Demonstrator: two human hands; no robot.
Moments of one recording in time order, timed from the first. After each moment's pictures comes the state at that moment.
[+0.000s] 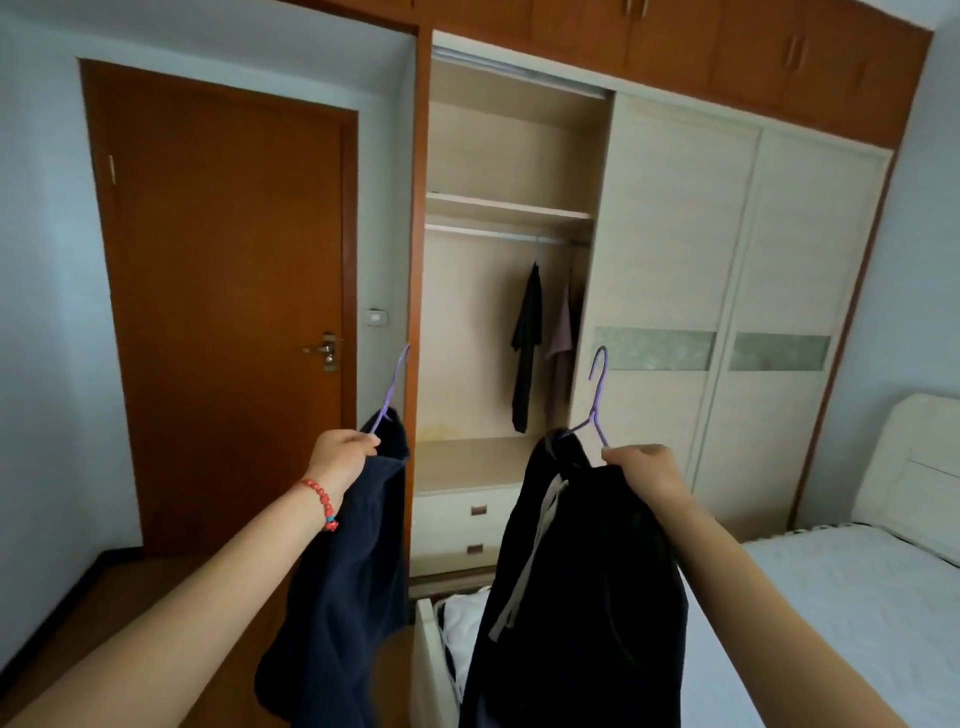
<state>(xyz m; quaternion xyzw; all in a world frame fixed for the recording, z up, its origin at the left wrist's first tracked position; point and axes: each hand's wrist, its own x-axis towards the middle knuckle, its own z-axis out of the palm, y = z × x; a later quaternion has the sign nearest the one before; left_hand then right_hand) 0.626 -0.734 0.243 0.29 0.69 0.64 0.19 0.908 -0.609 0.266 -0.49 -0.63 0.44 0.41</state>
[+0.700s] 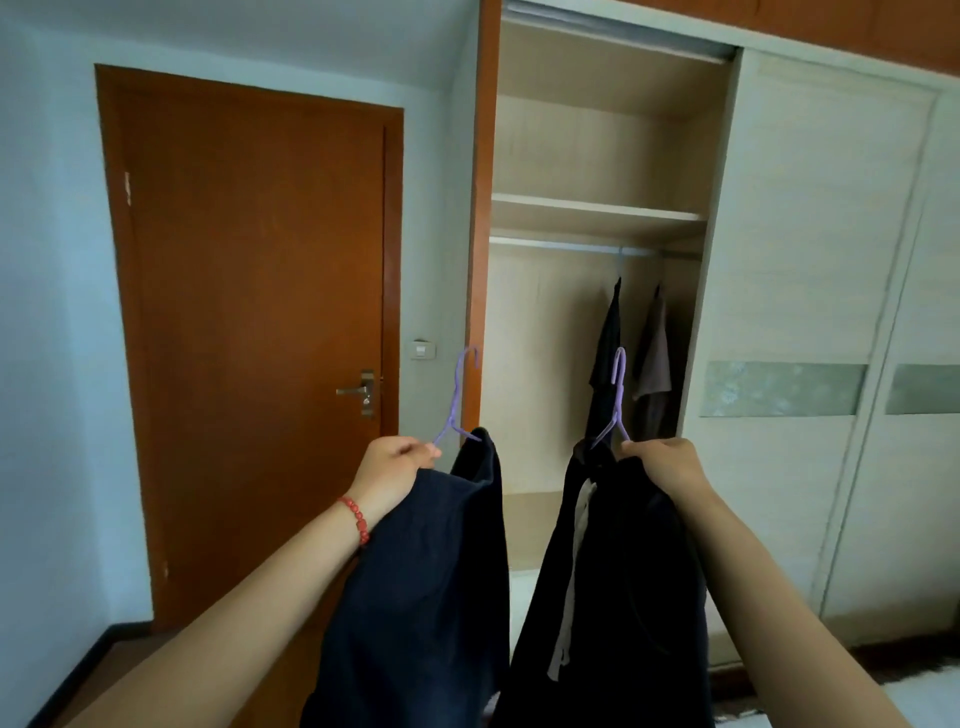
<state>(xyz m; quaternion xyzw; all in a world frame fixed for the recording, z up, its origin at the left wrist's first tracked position) 0.389 -0.509 0.263 0.41 0.68 0.60 0.15 0.614 -0.341 0.281 -0.47 -0.62 0.46 0.43</state>
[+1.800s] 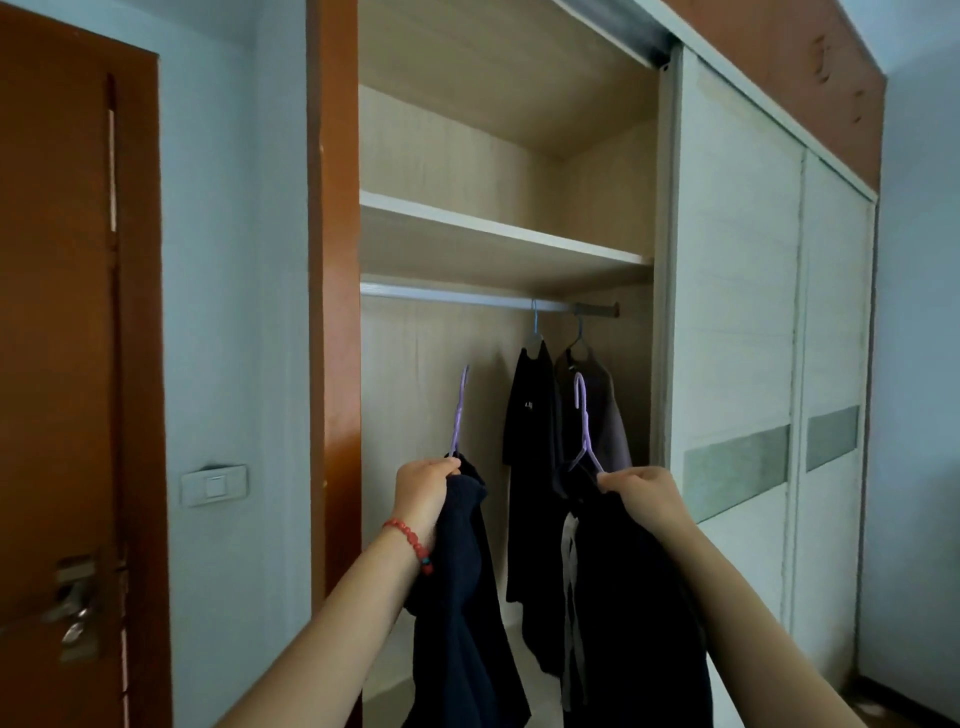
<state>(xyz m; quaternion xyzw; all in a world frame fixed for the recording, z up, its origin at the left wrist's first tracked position) 0.165 0.072 0.342 0.38 0.51 0.68 0.36 0.386 0.090 0.344 -0.52 -0.57 0.38 0.51</state>
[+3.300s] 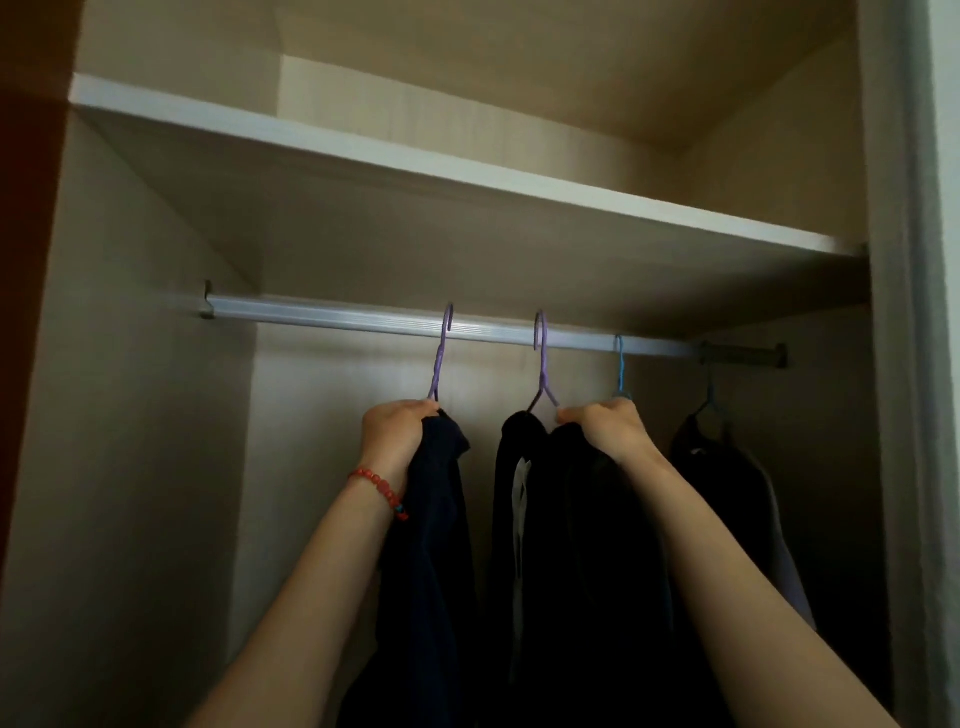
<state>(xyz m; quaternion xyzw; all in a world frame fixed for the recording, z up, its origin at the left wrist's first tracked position) 0.125 0.389 0.457 0.34 0.48 0.80 0.15 0.298 0.476 0.476 -0.34 -0.68 0.42 0.49</state>
